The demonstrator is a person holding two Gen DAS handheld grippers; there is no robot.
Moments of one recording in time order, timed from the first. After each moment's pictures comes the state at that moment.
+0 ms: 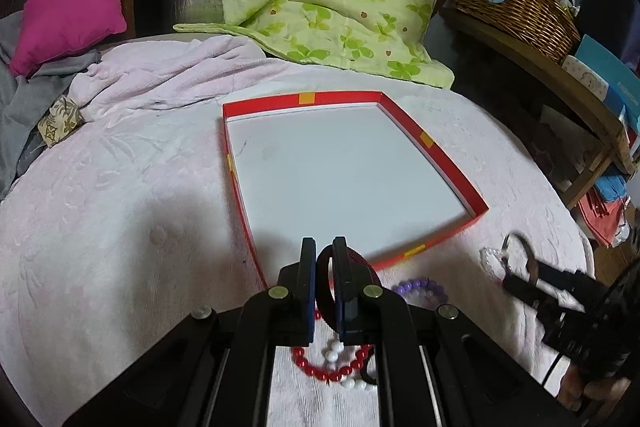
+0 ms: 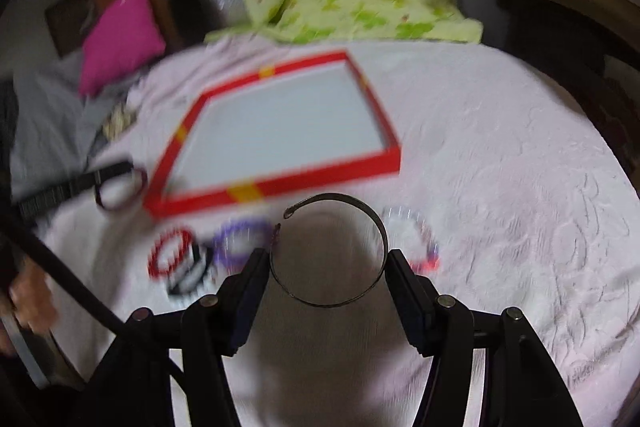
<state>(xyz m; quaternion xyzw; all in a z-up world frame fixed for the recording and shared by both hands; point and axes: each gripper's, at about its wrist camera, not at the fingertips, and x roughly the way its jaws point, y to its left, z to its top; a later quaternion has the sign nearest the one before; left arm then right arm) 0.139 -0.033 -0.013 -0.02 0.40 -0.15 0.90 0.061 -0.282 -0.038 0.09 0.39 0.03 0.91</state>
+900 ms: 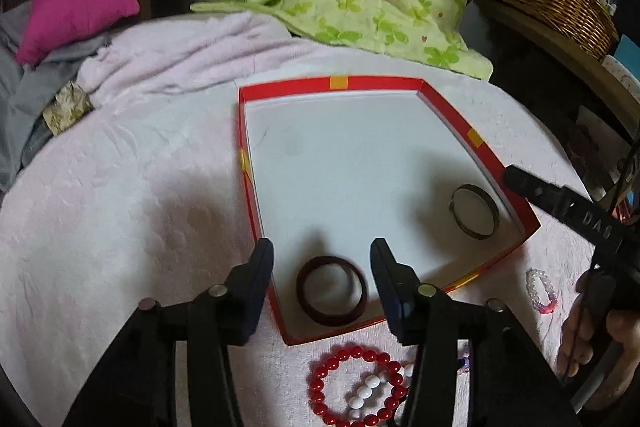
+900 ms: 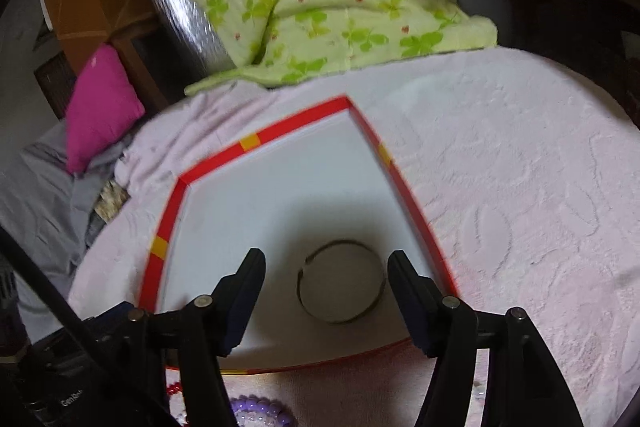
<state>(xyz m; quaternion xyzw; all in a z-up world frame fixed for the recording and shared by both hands) 0.180 -0.036 -0.040 -0.01 0.42 -0.10 0.90 0.174 -0.289 -0.044 0.17 0.35 0.03 0.92</state>
